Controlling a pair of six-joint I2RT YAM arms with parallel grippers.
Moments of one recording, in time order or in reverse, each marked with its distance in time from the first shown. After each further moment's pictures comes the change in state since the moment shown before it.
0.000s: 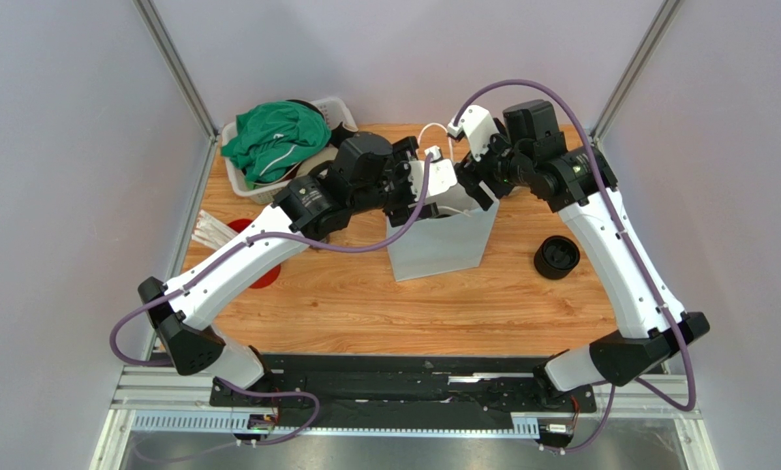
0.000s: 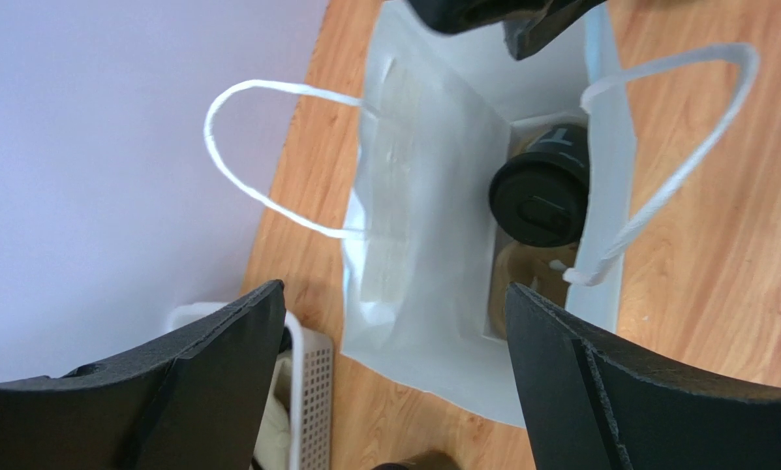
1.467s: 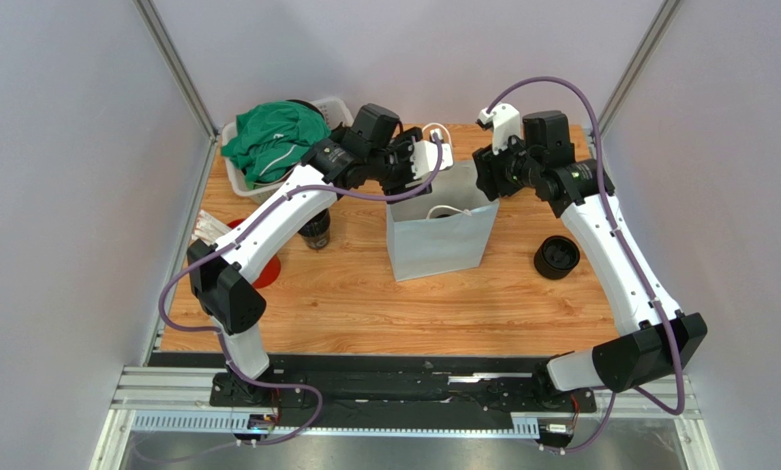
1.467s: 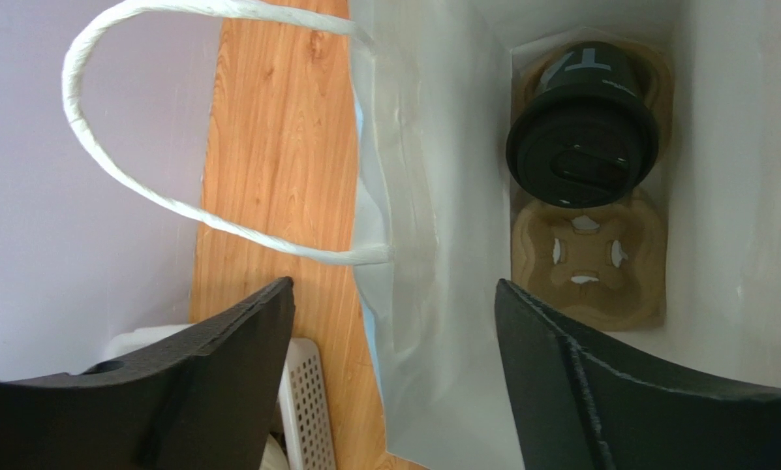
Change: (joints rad) left arm 0.188 0.277 0.202 -0.141 0.220 0.137; right arm -0.162 -0.056 -0.278 0.287 -0.090 0.239
